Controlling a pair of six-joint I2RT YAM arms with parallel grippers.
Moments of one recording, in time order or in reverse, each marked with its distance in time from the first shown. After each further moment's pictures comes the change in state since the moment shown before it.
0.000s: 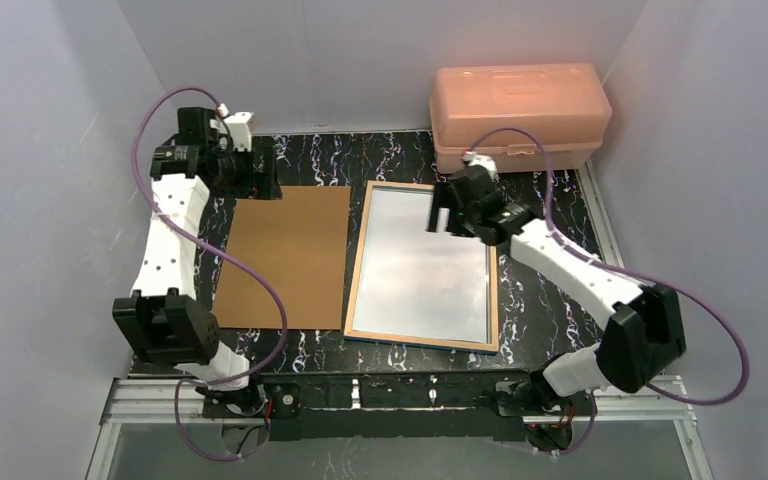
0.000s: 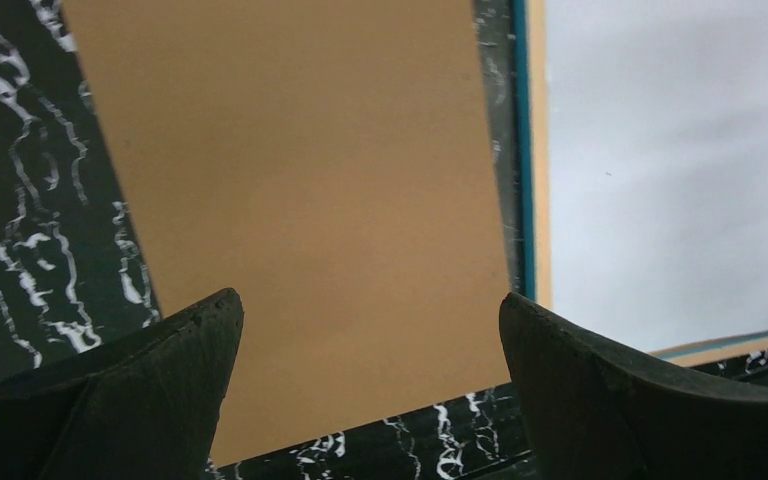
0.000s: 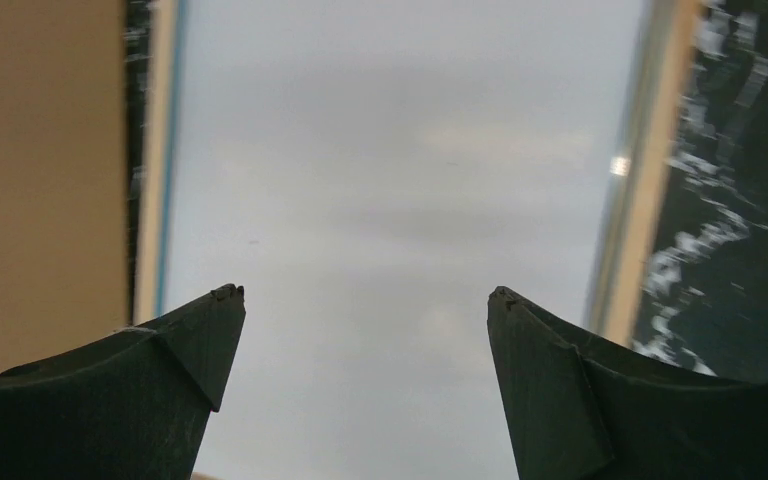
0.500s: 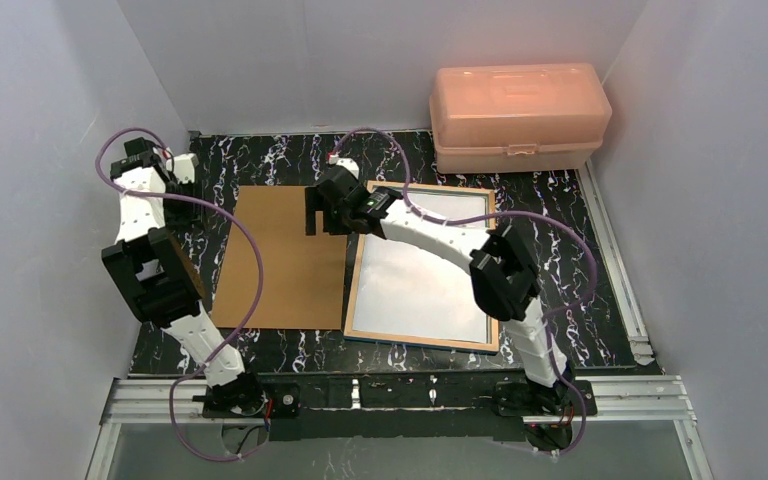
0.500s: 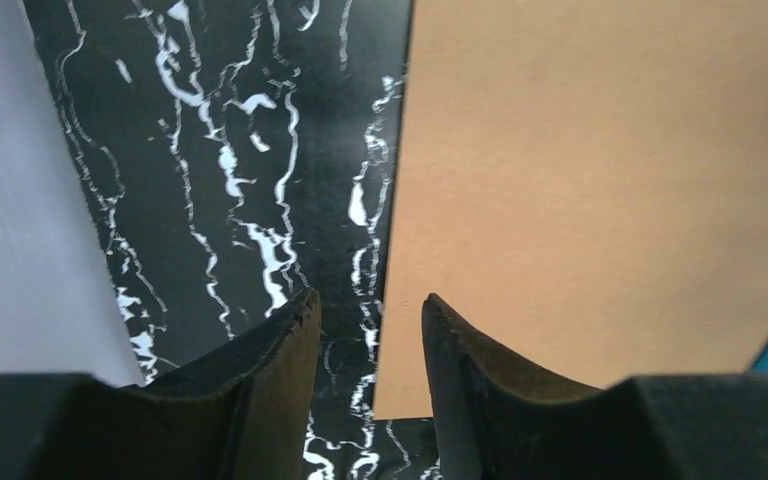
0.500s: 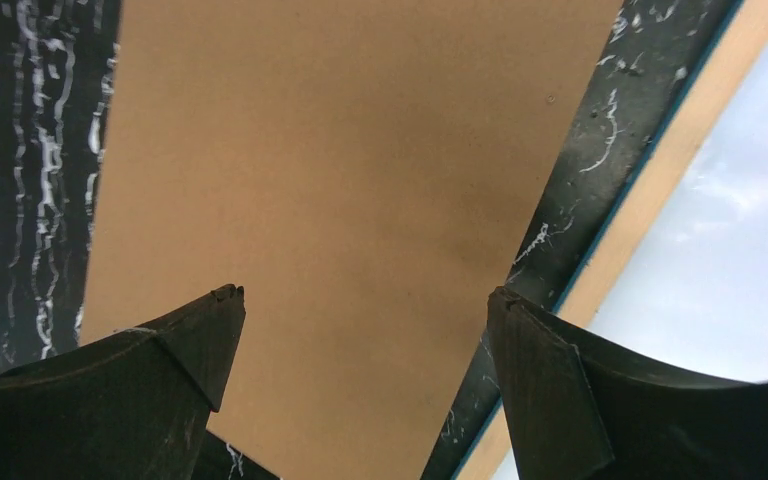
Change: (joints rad) left arm 0.406 0.346 0.034 -0.038 -0.076 0.245; right arm 0.401 0.747 0.777 0.039 -0.088 0.154
